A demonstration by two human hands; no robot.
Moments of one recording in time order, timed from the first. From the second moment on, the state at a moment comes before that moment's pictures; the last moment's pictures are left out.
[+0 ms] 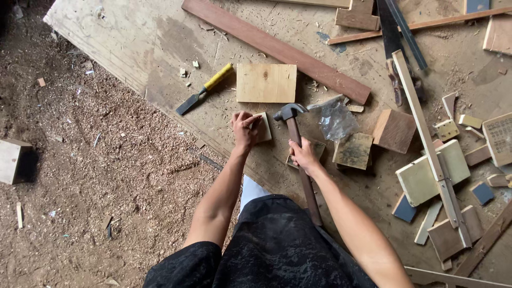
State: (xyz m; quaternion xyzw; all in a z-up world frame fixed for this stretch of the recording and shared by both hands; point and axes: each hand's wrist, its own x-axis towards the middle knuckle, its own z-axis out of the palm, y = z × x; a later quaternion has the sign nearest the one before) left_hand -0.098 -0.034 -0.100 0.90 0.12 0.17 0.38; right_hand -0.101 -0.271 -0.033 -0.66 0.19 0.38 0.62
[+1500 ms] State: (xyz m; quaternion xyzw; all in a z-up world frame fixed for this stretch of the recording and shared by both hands) left_hand -0.090 -0.040 -0.079 0.94 0.10 0.16 0.29; right_hand -0.115 -0.278 -0.032 -0.85 -0.03 0.26 0.46
